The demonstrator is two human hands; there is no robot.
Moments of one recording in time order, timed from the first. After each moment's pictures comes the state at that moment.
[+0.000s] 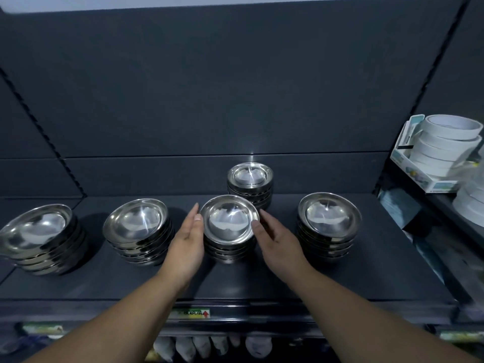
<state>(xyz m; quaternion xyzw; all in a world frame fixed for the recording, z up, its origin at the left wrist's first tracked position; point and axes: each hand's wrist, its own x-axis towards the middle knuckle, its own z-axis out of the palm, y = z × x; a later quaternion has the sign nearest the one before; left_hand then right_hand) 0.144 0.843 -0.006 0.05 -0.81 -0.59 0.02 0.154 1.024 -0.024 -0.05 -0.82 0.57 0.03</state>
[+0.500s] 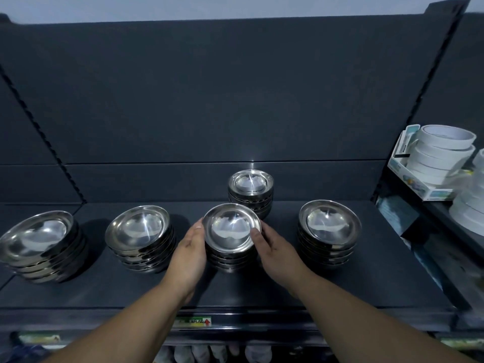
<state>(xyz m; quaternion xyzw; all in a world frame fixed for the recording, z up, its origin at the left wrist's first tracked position) 0.138 0.842 -0.015 0.07 -0.76 -0.65 -0.02 0.155 1.023 -0.018 -0.03 -0.82 0.57 -0.03</state>
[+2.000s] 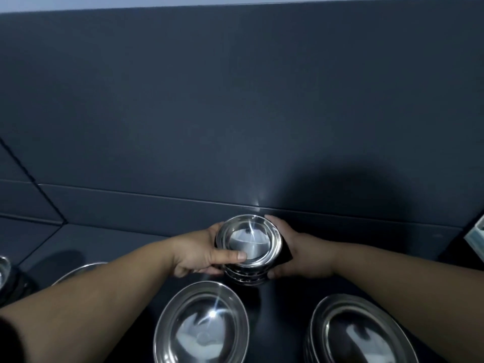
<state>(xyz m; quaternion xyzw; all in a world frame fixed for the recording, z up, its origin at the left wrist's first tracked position) -0.034 0.879 0.024 0.02 -0.77 -0.54 -0.33 -0.052 1.120 0.008 0.23 -0.88 0.33 -0.24</state>
